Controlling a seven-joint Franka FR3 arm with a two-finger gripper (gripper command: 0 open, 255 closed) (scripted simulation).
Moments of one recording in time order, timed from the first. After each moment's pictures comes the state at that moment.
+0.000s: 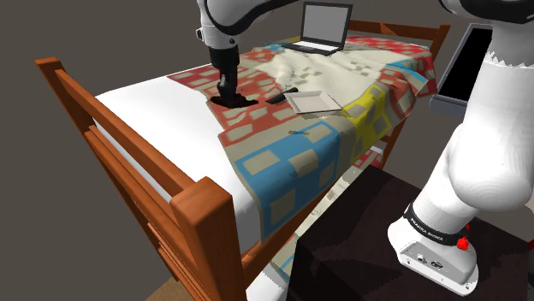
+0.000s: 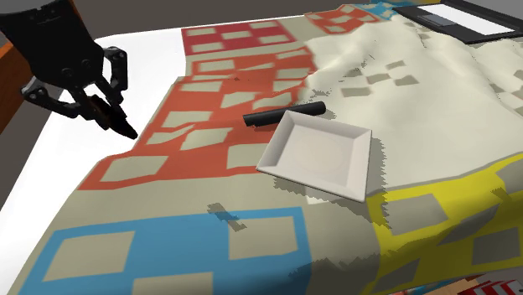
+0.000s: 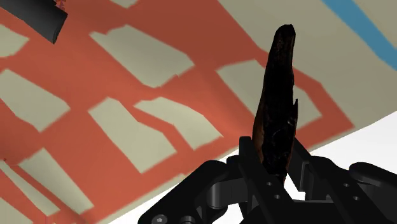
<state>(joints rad) 0.19 0.19 0.20 -1.69 -0.12 1.88 -0.27</state>
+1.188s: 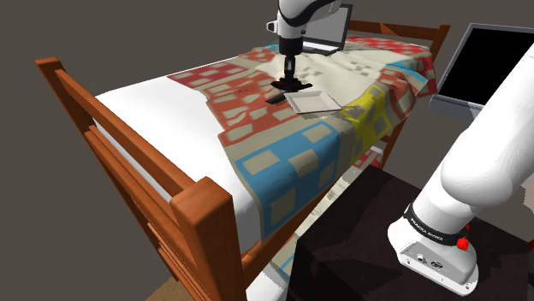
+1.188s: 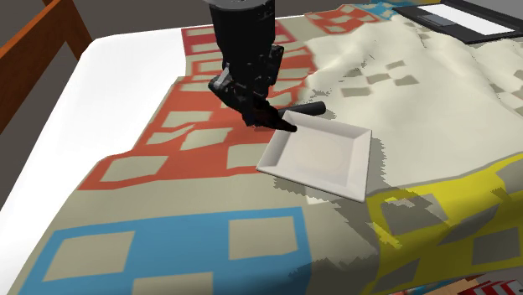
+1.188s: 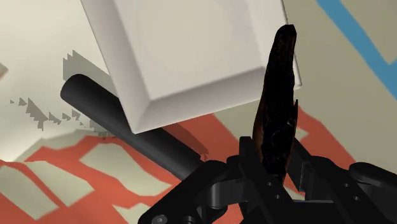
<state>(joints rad) -0.03 -0.05 0.01 -1.99 -0.08 1.98 -0.67</state>
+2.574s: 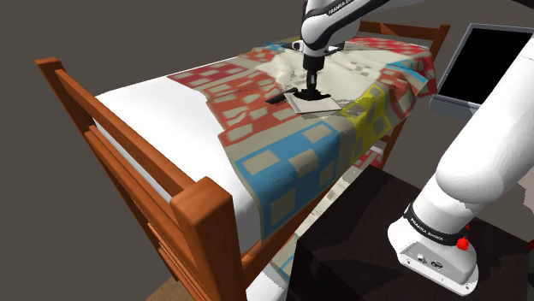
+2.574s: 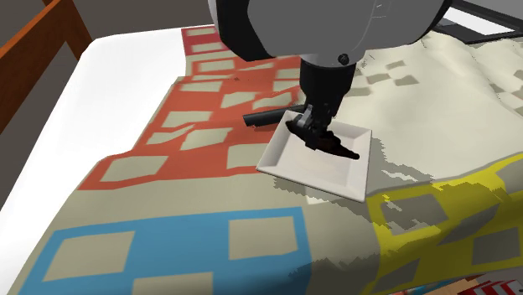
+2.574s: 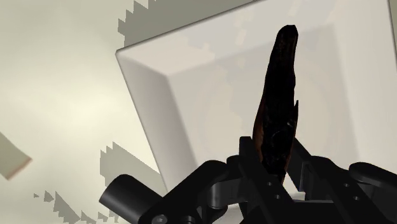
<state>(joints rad) -0.13 -0.01 -0.10 -2.13 -0.08 2.17 -0.87</state>
